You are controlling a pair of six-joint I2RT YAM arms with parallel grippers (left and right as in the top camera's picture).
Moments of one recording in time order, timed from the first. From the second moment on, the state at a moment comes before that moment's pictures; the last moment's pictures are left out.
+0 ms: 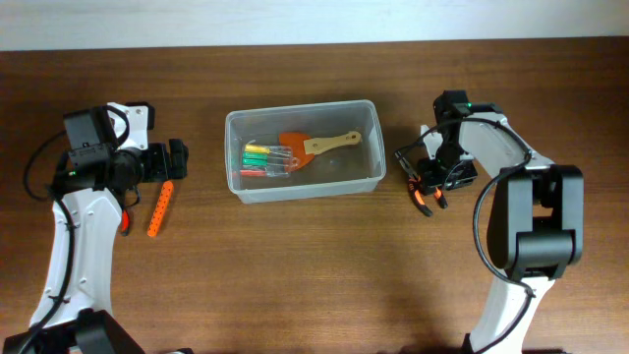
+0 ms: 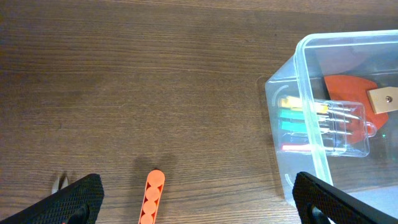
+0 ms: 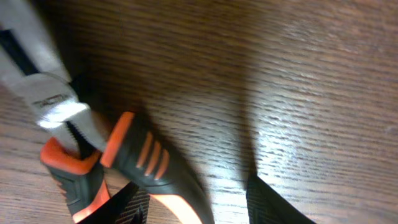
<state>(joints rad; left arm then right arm) 0.24 1.52 1.15 -0.57 0.26 0.16 0.02 2.11 1.47 -1.00 0.02 -0.19</state>
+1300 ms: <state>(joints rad) 0.24 1.52 1.15 -0.57 0.26 0.16 0.35 1.69 1.82 -1.13 0.02 -0.30</state>
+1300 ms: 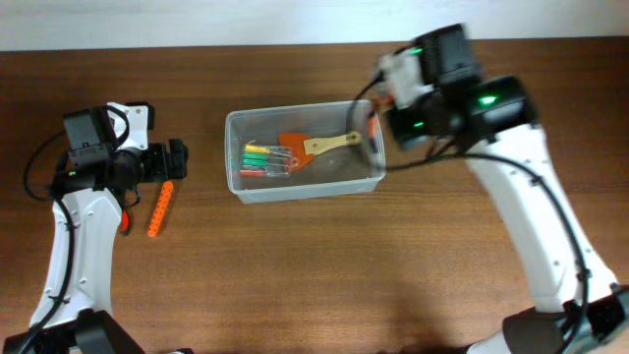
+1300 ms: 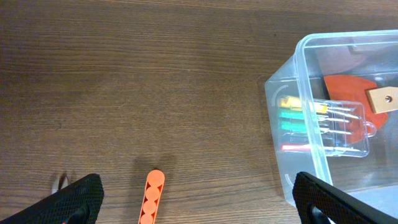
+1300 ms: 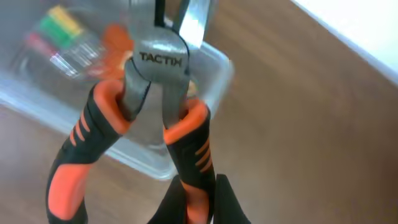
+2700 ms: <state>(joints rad) 0.24 1.52 1.15 -0.57 0.26 0.16 0.11 2.06 2.65 -1.54 0.10 0.01</state>
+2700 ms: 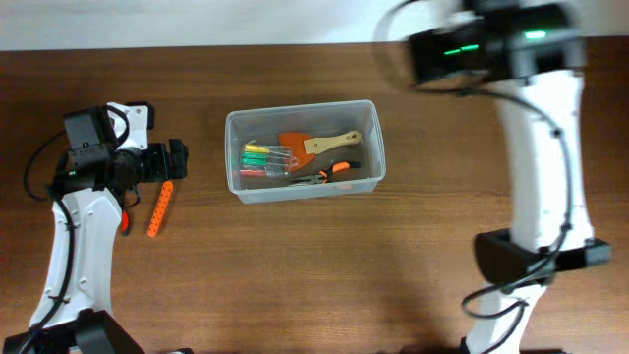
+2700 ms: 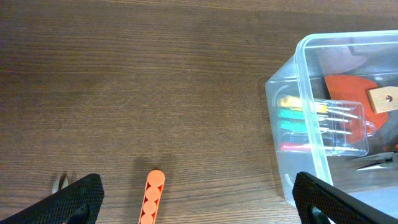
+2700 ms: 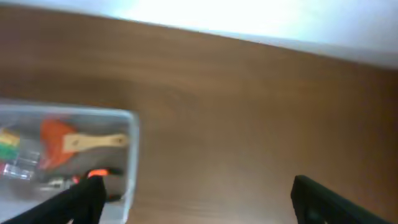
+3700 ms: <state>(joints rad) 0.25 1.84 1.15 -0.72 -0.10 0.27 -0.30 2.09 2.06 -1.51 0.01 0.29</state>
